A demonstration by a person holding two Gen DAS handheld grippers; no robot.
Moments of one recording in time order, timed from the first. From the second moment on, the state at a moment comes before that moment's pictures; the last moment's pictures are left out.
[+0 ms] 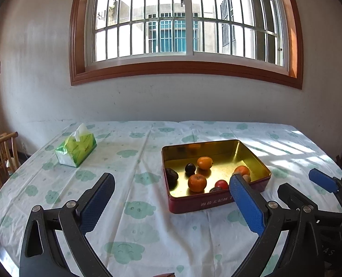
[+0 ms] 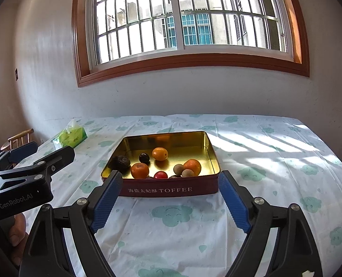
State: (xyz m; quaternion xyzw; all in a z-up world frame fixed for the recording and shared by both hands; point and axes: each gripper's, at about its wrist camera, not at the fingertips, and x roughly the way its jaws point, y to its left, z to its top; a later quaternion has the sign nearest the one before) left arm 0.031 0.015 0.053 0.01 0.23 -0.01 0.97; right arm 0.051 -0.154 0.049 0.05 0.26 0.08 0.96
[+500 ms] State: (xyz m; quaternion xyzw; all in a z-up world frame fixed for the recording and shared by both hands) left arm 0.014 0.026 0.065 -0.01 0.21 0.00 0.98; right arm 0.035 -0.148 0.062 0.03 0.24 0.08 0.97
